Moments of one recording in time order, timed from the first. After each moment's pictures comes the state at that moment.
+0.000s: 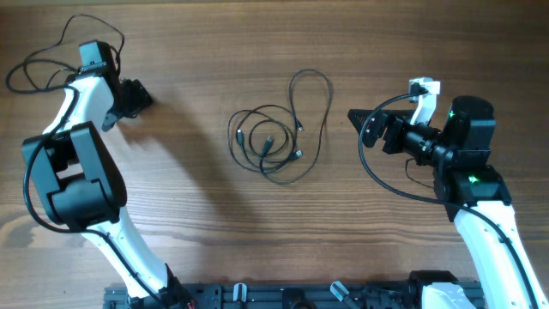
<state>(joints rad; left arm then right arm) 0.26 2.12 1.50 -0.64 -0.08 -0.28 0.00 1.12 0.75 -0.19 -0.69 0.38</state>
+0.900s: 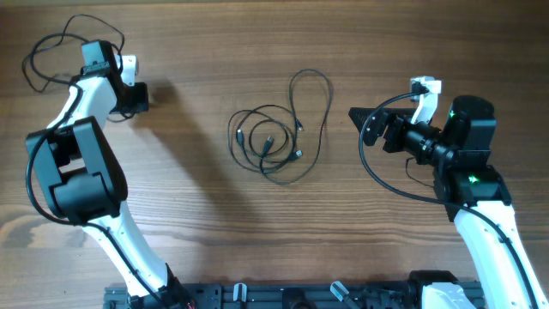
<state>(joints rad) 0.26 2.17 1.51 -0.52 0.01 0.22 0.00 1.12 0.75 -0.18 -0.67 0.38</state>
